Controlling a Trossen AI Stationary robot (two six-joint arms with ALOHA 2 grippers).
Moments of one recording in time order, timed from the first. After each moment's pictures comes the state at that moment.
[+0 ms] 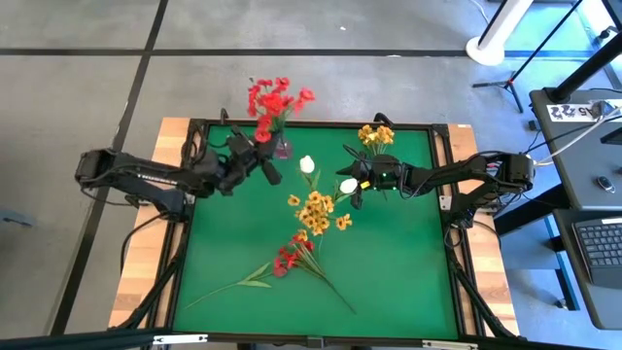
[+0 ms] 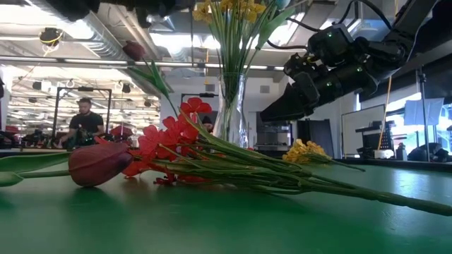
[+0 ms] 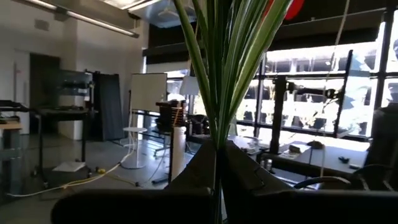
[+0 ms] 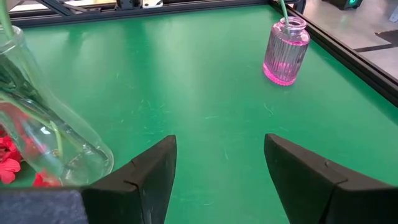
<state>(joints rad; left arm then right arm) 0.05 1.19 0.64 0.94 -0.68 0.16 -0.28 1.51 0.52 0.60 -0.12 -0.03</state>
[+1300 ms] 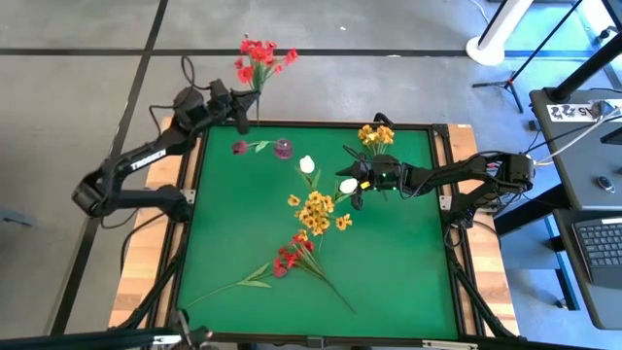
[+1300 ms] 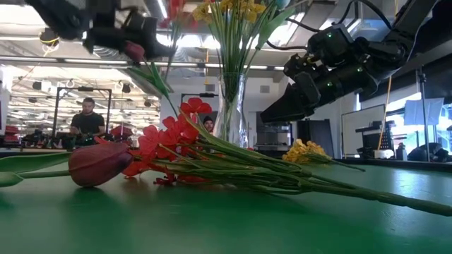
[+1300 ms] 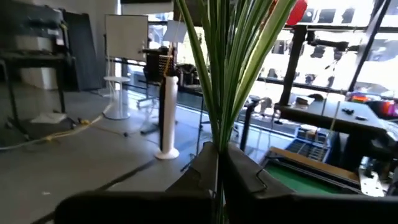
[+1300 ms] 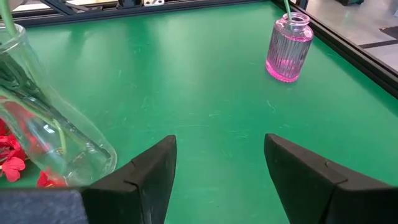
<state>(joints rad) 0.96 1.11 0.66 0.51 0.34 -0.10 -0.27 1.51 0.52 0.60 -0.12 -0.02</state>
